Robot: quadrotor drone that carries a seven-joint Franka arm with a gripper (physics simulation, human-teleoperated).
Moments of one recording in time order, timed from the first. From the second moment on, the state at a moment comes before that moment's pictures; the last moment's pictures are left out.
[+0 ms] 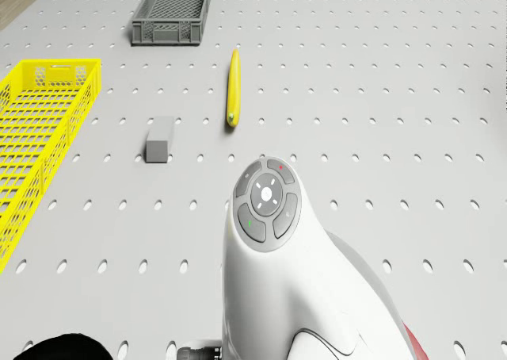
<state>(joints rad) -1.27 -1.46 1.14 -2.69 -2.00 1.66 1.64</state>
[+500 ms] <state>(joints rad) -1.27 -1.47 1.14 -2.69 -2.00 1.66 1.64</state>
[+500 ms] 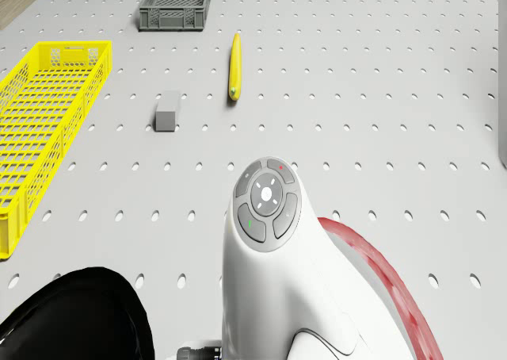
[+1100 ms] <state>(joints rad) -1.27 -1.47 1.14 -2.69 -2.00 1.66 1.64</state>
